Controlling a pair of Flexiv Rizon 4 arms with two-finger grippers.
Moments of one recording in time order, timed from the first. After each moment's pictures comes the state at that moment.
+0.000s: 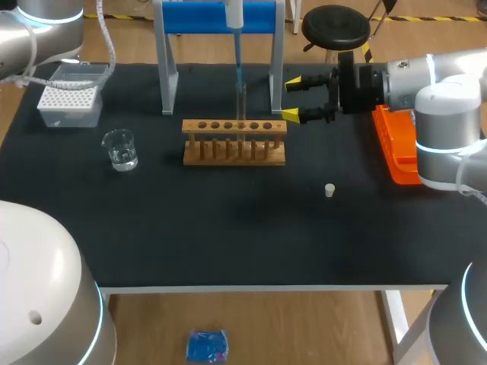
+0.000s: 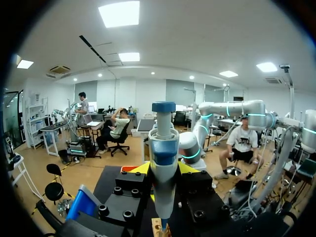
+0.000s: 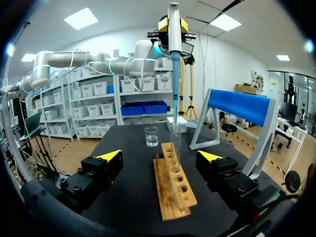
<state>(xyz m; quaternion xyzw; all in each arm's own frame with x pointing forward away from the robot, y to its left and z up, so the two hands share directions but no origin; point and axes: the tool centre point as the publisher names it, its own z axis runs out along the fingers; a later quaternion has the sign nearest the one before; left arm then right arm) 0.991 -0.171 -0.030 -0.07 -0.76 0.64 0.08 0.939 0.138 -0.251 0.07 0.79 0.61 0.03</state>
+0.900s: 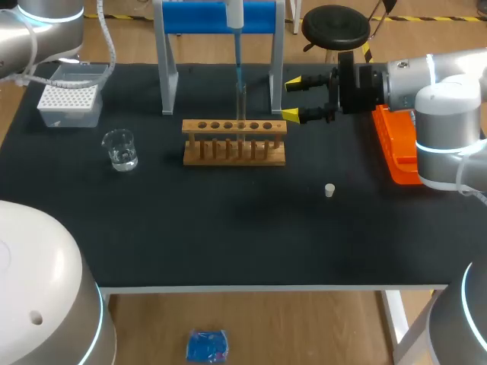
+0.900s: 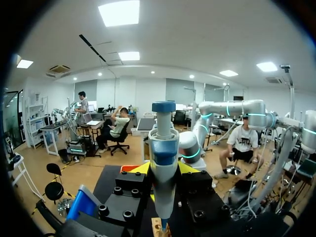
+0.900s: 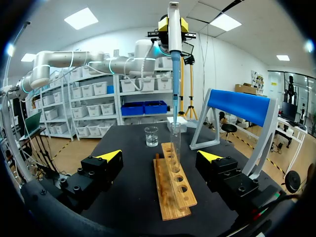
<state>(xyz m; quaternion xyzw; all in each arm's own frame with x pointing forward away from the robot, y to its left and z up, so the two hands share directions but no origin) 0.991 -0.173 -0.029 -0.07 -0.77 0.63 0.08 0.939 0.138 -0.251 0.07 0.79 0.61 0.03</state>
